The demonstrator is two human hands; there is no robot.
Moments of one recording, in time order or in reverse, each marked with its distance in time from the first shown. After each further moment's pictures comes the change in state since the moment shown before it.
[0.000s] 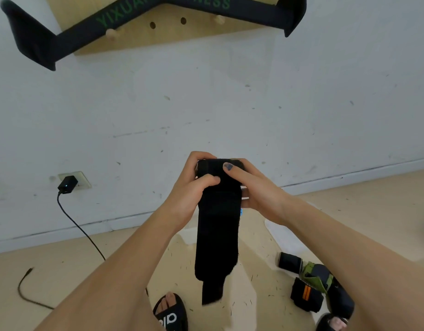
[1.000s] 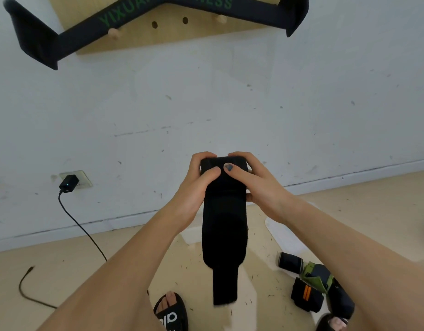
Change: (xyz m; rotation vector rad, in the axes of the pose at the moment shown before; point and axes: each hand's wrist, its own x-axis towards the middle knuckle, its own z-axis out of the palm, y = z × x) left_hand 0.002 -0.005 0.004 -0.026 -0.026 -0.034; right_hand 0.002 0.002 0.000 0.008 0.069 -0.087
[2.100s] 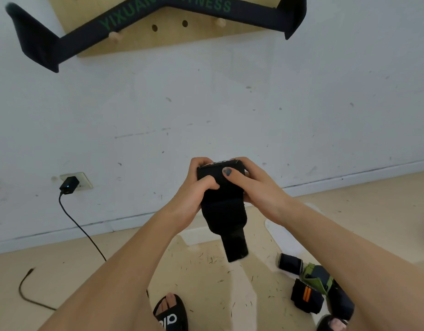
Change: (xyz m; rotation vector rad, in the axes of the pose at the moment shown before) left_hand -0.003 0.002 -0.004 -0.020 -0.036 -0.091; right_hand -0.001 0.003 -0.001 -0.080 -0.010 -0.036
